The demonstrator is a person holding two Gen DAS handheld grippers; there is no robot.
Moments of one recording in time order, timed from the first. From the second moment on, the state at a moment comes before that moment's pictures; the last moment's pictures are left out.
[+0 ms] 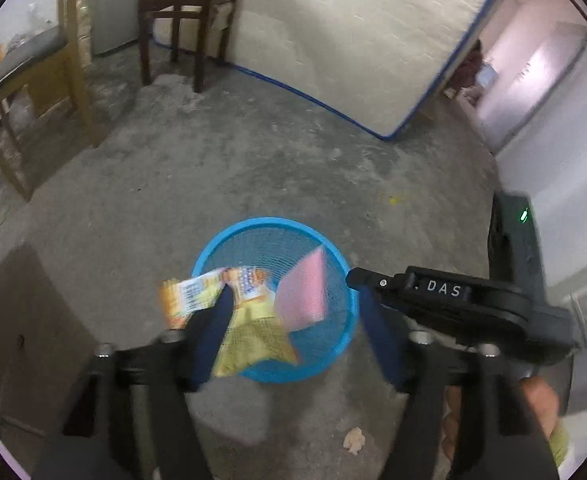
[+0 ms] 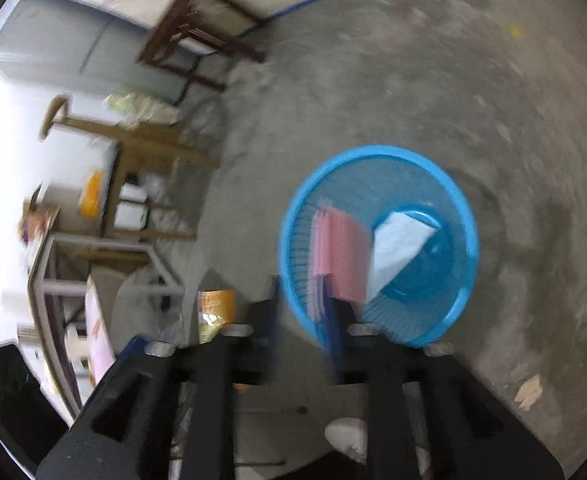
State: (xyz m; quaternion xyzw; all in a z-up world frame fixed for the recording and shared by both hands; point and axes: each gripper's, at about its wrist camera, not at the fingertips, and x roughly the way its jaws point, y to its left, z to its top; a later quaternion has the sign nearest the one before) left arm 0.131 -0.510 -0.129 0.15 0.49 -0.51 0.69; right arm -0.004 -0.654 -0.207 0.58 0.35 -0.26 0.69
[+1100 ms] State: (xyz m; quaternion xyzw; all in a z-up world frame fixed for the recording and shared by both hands) left arm 0.128 -0.061 0.053 0.05 0.34 -0.32 0.89; right arm 0.050 -0.430 -0.029 0.46 0.38 0.03 0.80
